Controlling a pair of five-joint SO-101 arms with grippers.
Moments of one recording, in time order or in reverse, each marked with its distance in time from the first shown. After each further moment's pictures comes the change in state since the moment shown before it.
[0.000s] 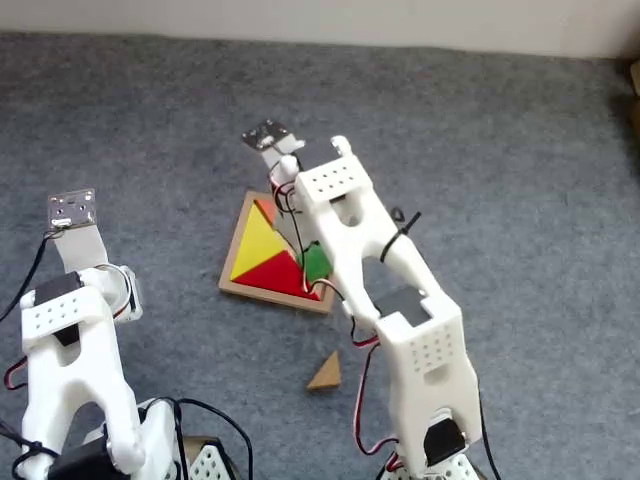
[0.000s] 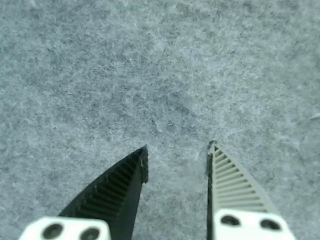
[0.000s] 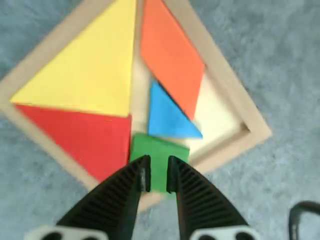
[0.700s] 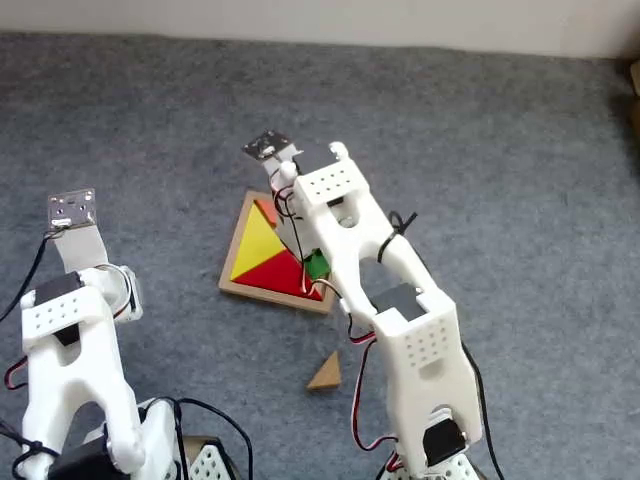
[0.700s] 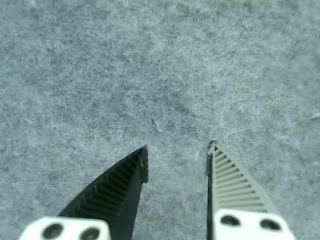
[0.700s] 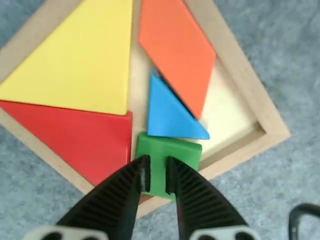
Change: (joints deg) left arm 0.0 0.0 0.0 0.0 0.0; right arm 0.1 4.9 1.1 -1.8 0.0
